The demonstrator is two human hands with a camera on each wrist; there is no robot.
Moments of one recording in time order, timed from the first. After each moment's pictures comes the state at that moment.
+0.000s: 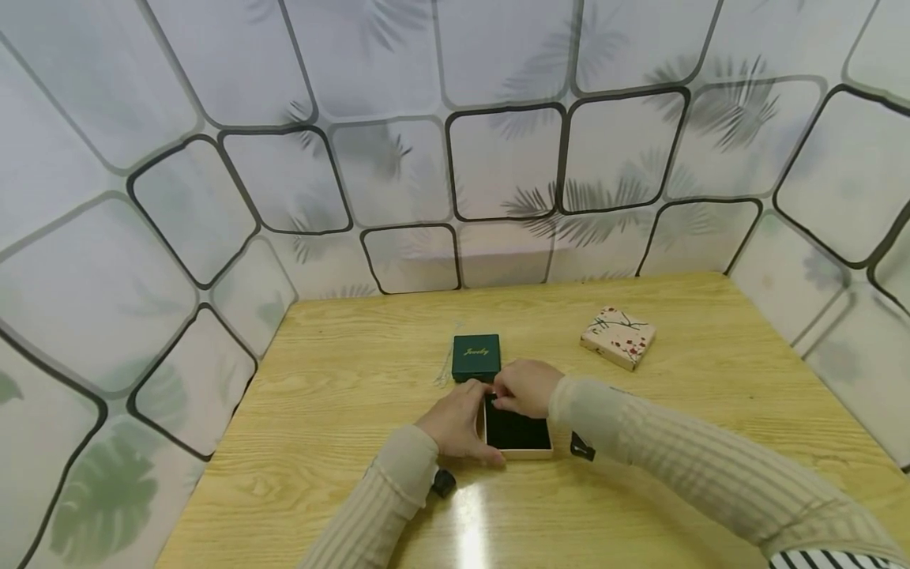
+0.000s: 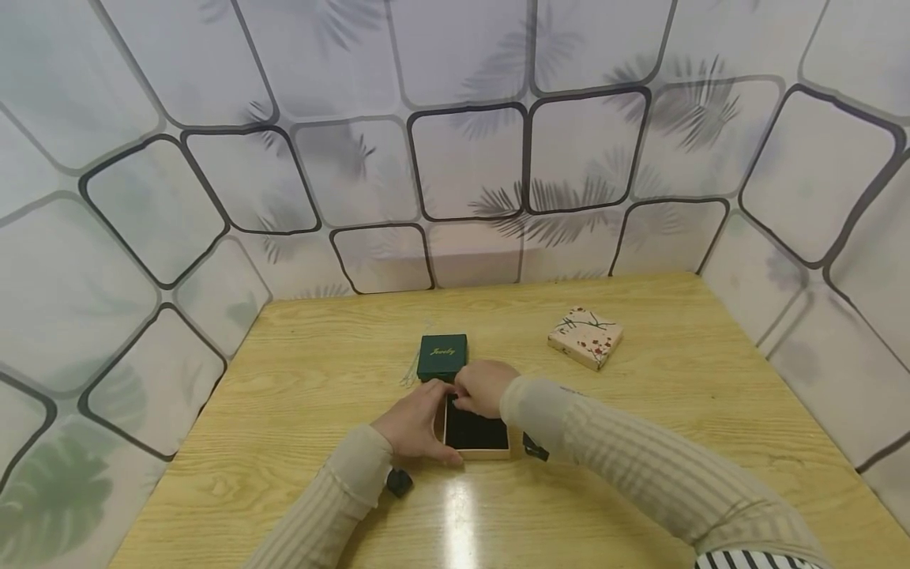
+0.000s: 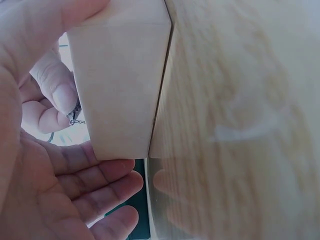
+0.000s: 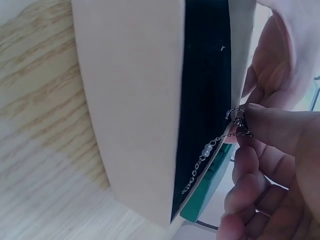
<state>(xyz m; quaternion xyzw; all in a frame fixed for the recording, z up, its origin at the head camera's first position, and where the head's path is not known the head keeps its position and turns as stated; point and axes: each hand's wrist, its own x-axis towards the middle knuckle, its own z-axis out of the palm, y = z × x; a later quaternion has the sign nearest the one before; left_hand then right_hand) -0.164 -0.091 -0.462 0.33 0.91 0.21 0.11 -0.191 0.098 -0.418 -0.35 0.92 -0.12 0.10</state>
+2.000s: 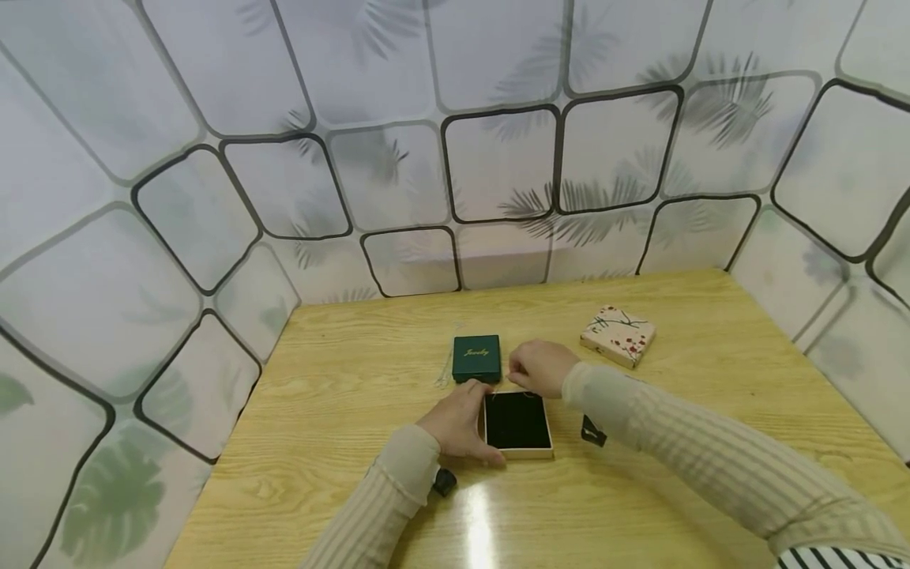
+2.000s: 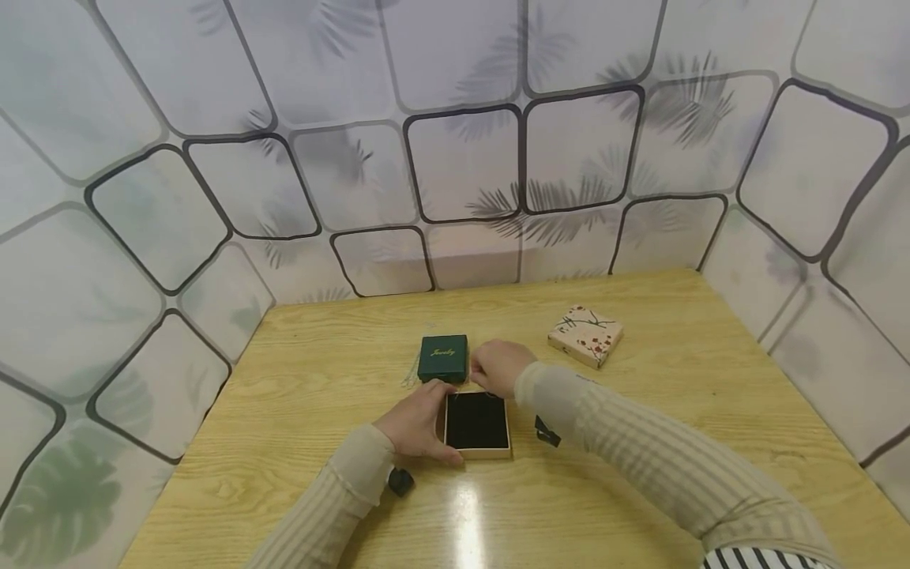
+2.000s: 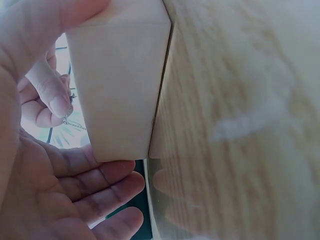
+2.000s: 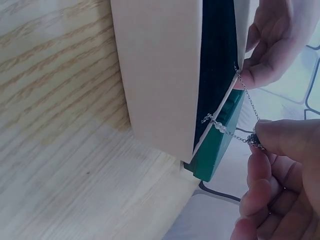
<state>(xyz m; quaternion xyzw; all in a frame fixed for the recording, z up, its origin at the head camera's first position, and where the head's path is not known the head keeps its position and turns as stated) -0.162 -0.087 -0.459 0.32 0.92 0.18 0.12 -0.203 0.122 -0.411 -0.30 0.94 -0.14 0.05</state>
